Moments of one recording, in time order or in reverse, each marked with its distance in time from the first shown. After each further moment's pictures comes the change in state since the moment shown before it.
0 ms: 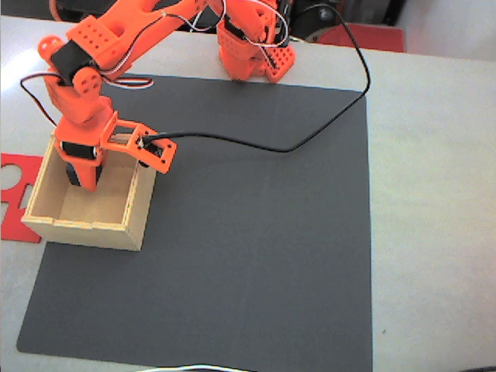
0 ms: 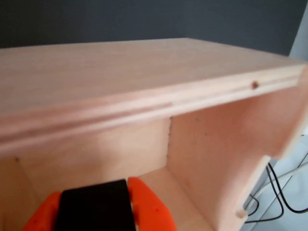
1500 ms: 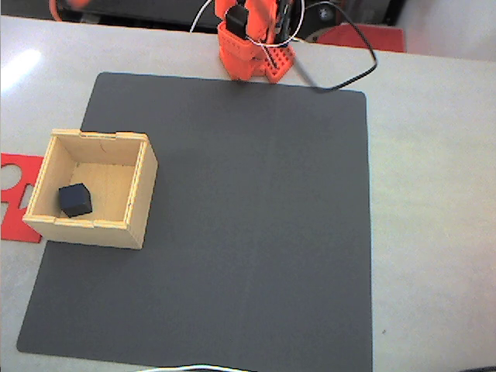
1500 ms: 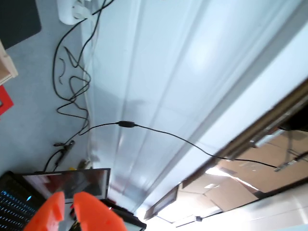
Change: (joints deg) arm -5.4 47.1 -29.4 26.3 13.6
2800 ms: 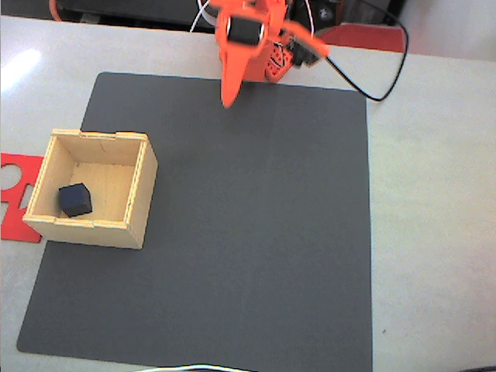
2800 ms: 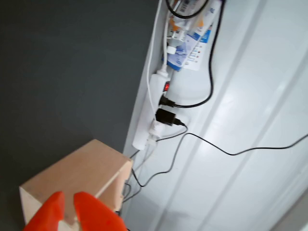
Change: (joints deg) arm -25.4 79.6 122.0 -26.8 4.0
